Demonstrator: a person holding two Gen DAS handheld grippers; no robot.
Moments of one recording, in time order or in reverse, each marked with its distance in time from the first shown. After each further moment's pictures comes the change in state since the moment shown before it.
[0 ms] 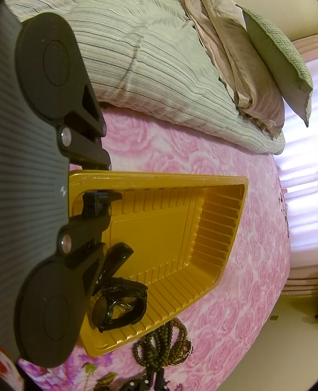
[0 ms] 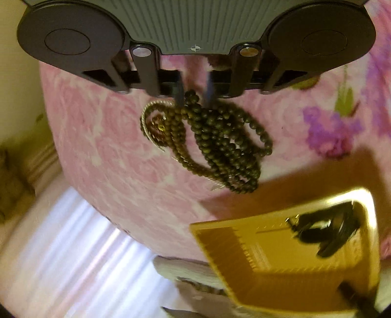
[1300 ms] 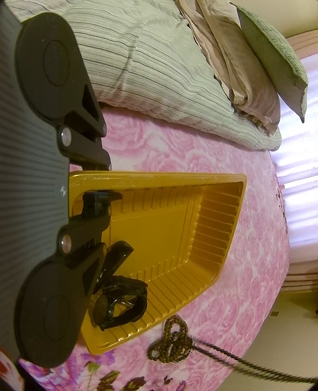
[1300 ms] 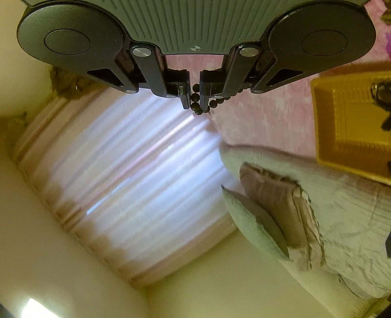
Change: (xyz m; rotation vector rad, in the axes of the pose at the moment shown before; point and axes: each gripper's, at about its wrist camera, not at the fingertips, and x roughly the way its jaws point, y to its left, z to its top) left arm 0.000 0.000 0.000 0.024 -0.014 -0.006; right arm -0.189 -0.121 0.146 -0.259 -0.490 -0.329
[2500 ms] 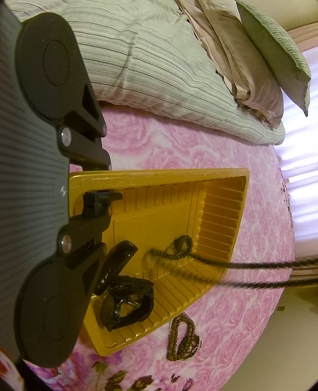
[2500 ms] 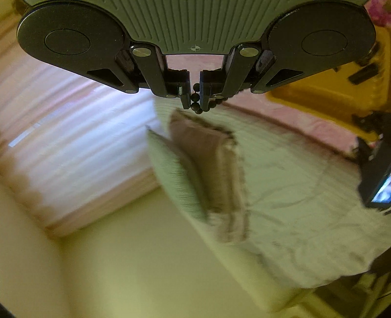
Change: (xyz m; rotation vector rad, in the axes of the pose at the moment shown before) left arm 0.005 0.006 -0.001 0.023 0.023 -0.023; right arm 0.091 0.059 0.115 -0.254 -0.144 0.421
